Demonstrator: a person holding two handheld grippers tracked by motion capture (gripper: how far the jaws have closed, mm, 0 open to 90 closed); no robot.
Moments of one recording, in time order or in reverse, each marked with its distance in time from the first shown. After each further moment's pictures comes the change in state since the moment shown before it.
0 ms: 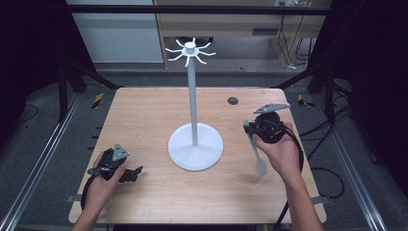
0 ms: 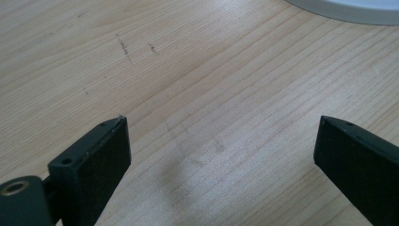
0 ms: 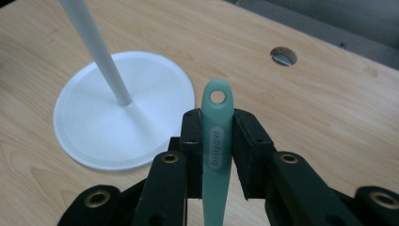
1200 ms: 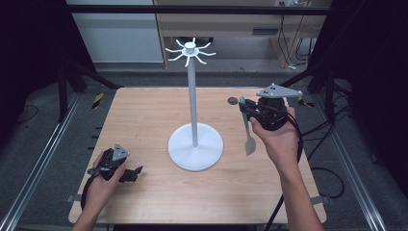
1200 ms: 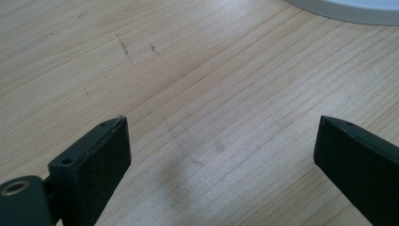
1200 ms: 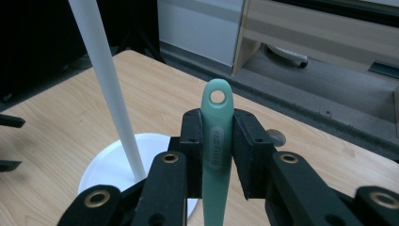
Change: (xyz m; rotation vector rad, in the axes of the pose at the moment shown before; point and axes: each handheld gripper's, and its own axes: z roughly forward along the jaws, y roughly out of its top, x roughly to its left) left arm 0.000 0.000 -0.001 0.003 0.000 0.000; right arm 0.018 0.046 -0.040 -0.275 0.006 -0.015
